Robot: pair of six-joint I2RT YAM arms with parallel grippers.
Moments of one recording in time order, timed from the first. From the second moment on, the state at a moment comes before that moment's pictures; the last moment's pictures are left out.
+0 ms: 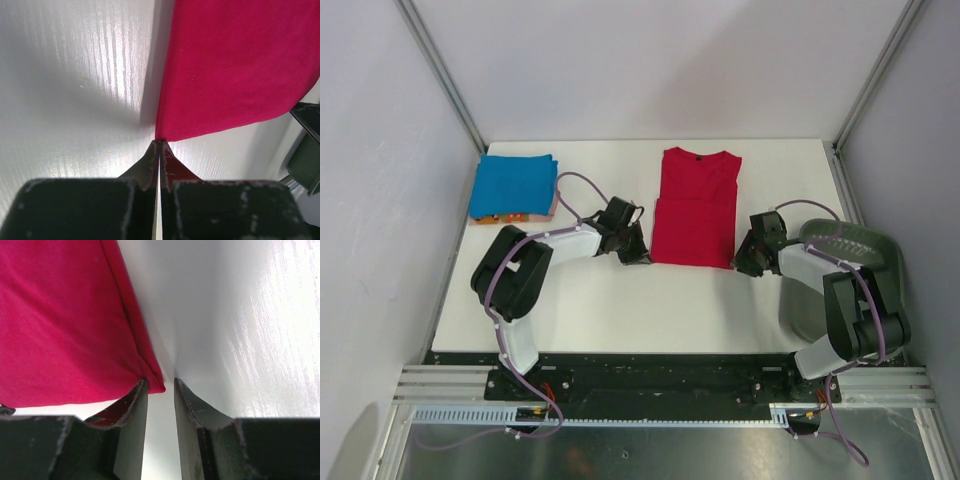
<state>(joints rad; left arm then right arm) -0.57 1.86 1.09 -0.20 0.23 -0.81 0.24 1.51 0.74 -0.21 -0.01 0.75</state>
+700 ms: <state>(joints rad) -0.57 1.86 1.08 -0.20 0.23 -0.81 0.25 1.55 0.74 -0.15 0.01 0.76</state>
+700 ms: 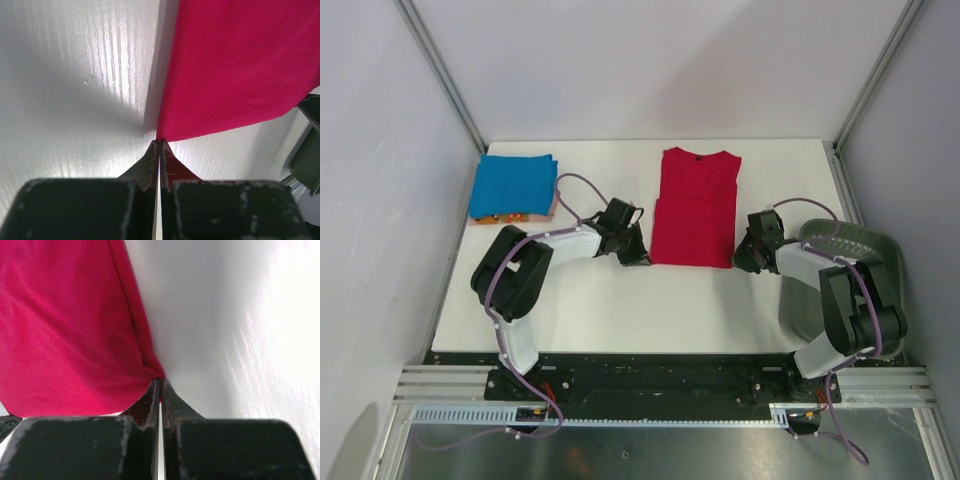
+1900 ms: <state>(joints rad) -0.58 1.90 1.12 -0.19 0.24 -0.79 0.25 1.55 0.74 -0.15 0.01 0.76</state>
